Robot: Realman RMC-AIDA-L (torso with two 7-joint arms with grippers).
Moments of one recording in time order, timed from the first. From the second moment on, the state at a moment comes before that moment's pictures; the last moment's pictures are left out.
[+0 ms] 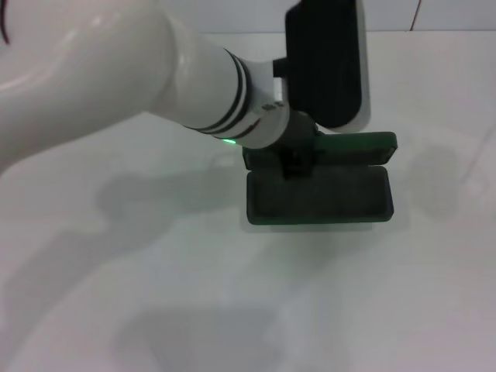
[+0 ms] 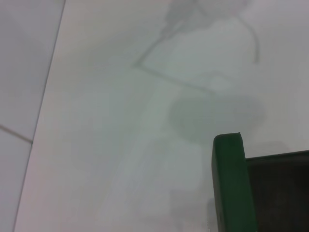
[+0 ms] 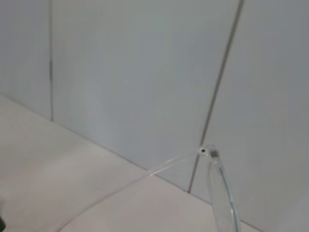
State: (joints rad) left arm -0.72 -2.10 1.89 1.43 2.59 1.13 -2.25; right arm 0.34 1.98 -0.27 -1.51 -2.11 -1.76 1.70
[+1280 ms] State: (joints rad) left arm -0.73 -2.10 1.96 1.25 2.56 0.94 -2.14; right arm 0.34 1.93 -0.22 -1.33 -2.07 -1.73 1.67
